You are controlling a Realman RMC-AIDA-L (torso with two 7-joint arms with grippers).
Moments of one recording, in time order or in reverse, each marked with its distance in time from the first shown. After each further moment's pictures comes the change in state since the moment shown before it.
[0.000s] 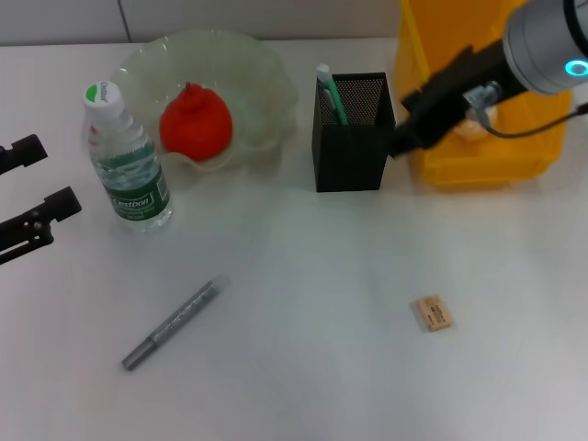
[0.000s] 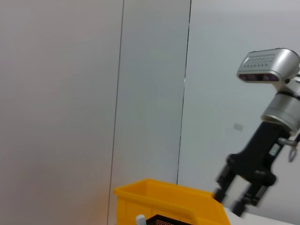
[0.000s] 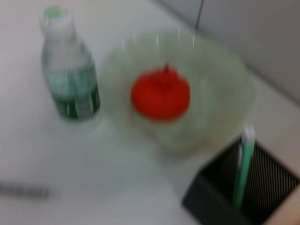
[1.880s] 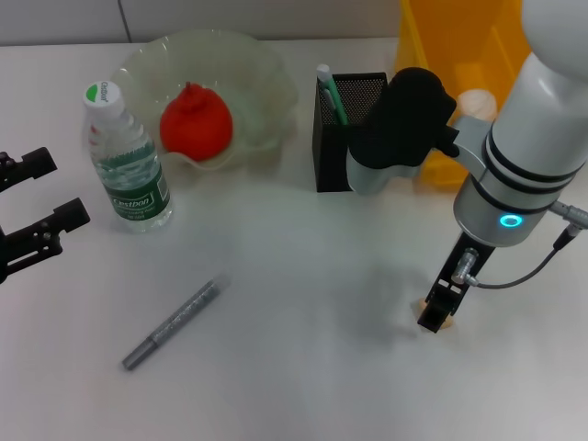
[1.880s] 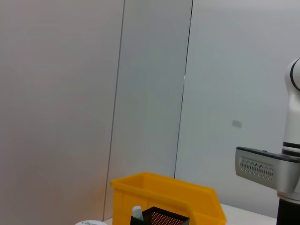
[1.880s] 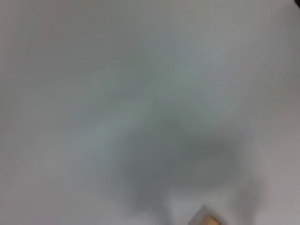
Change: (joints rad) left arm 0.002 -0.002 0.005 -0.027 0.017 -0.007 0.005; right arm 0.109 0.009 -0.334 0.477 -0.041 0.013 0.080
